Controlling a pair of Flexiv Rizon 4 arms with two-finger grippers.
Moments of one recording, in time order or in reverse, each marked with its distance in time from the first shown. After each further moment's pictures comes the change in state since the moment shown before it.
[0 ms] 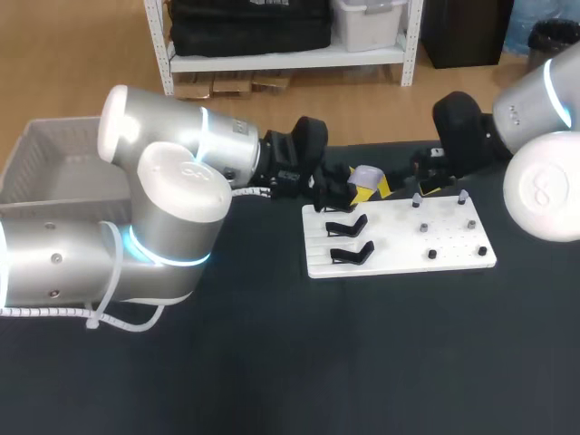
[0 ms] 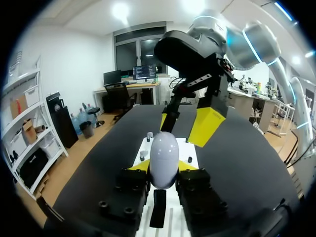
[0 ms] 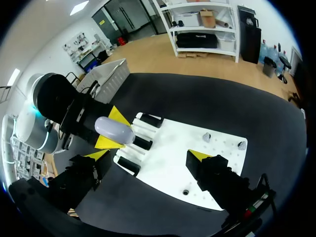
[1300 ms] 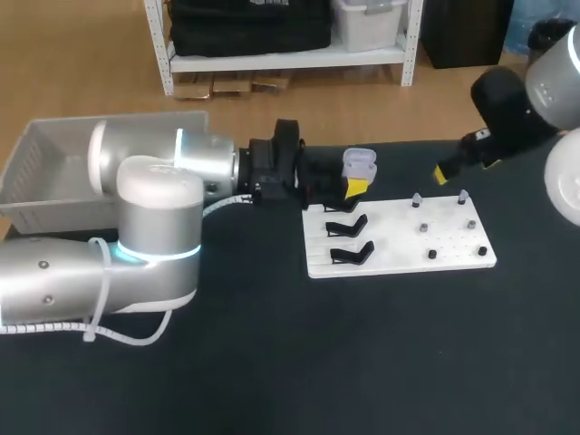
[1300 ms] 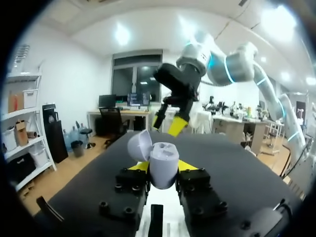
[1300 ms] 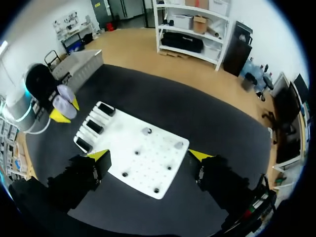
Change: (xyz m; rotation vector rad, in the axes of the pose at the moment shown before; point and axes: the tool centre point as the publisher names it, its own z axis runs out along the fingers) left arm -0.020 0.002 -0.014 0.078 -0.298 -0.048; right arm -0.001 -0.086 -0.059 0.286 0.100 -0.153
